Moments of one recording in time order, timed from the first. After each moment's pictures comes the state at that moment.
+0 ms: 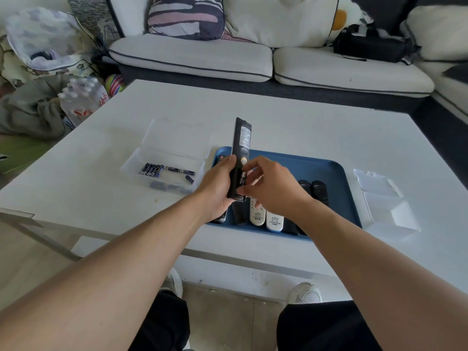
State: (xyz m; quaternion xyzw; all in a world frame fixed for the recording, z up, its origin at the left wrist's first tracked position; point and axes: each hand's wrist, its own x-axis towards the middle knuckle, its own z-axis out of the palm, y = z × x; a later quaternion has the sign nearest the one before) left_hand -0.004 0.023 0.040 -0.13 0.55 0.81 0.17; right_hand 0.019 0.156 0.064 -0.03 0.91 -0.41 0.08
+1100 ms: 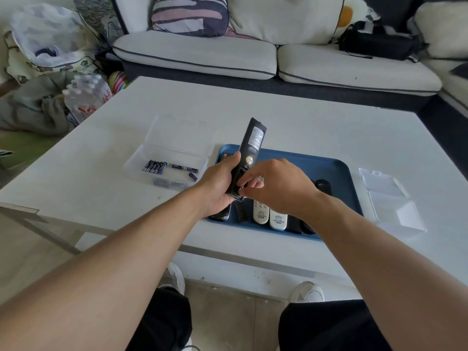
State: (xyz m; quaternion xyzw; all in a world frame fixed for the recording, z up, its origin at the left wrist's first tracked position) left_hand 0.003 0.014 0.055 -0.12 0.55 0.79 0.22; right_hand 0.024 0.159 0.079 -0.14 0.96 -0.24 0.05
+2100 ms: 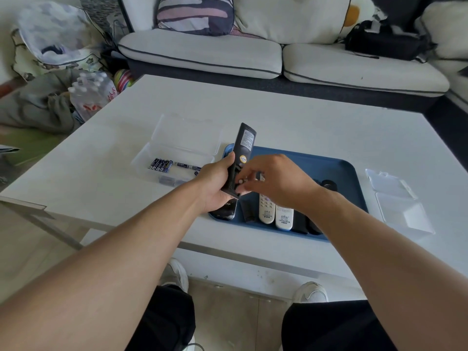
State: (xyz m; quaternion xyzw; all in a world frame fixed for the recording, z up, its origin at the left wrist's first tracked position) left_hand -0.005 -0.002 0.052 -0.19 0.51 0.81 0.22; right_hand 0.008 0.154 0.071 -0.22 0.93 -0.30 0.06
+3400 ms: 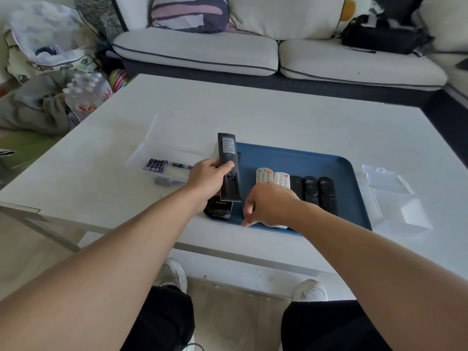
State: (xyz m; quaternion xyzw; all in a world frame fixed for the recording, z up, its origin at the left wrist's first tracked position) left_hand -0.020 -0.011 0.019 -0.14 0.77 0.62 0.08; right_hand 0.009 0.148 0.025 -0.15 0.96 -0.08 0.21
